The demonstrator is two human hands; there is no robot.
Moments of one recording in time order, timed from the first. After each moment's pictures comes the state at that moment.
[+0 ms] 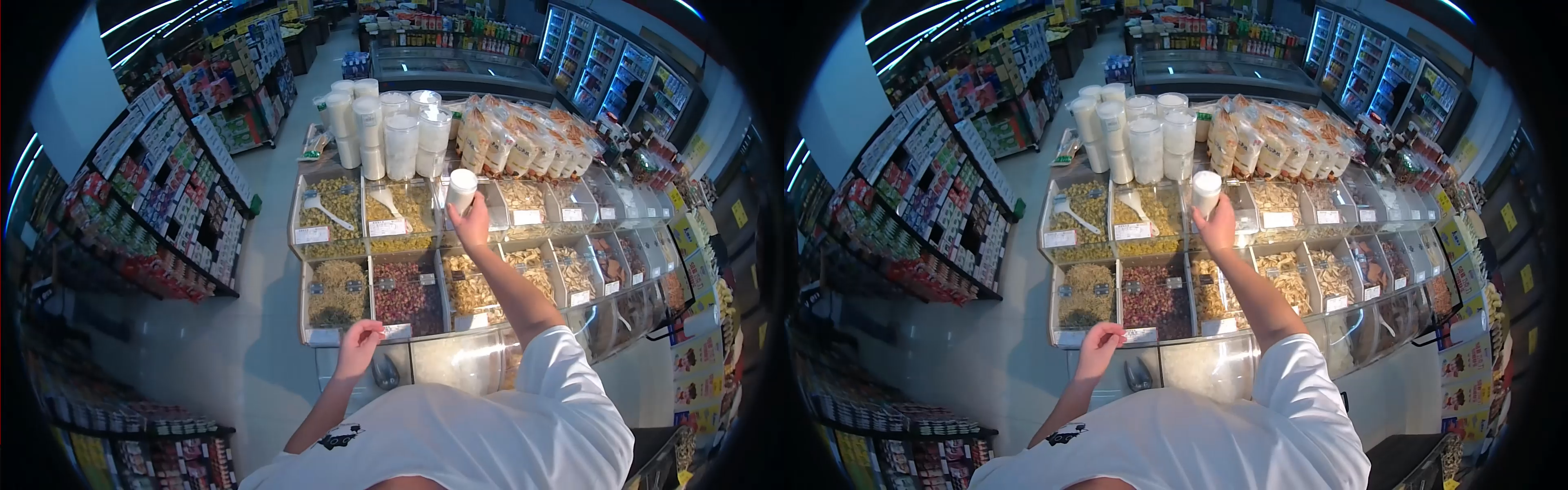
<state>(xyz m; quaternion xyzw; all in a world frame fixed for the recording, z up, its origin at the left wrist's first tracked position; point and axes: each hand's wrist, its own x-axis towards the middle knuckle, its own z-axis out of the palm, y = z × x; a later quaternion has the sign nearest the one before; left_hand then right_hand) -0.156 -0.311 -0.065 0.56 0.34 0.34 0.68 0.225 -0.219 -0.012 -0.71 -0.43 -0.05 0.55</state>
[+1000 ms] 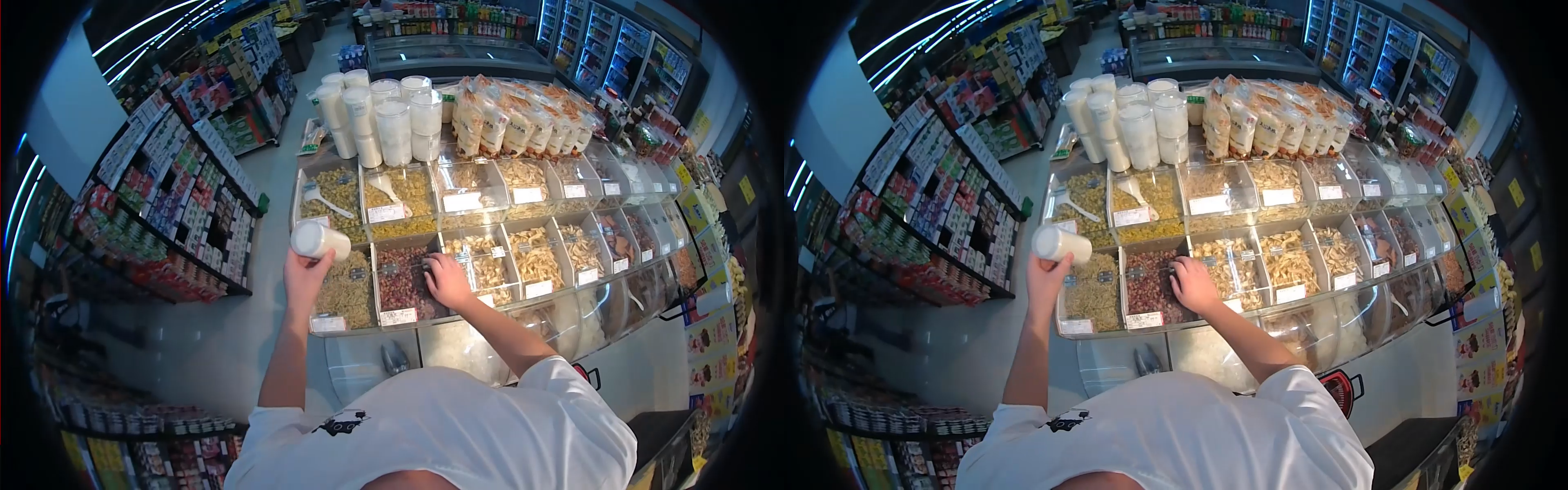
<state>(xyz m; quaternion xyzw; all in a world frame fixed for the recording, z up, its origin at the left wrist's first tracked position) -0.163 -0.182 0.030 0.62 0.34 0.50 0.50 0.130 -0.326 -0.105 -0.67 -0.66 -0.01 0.35</state>
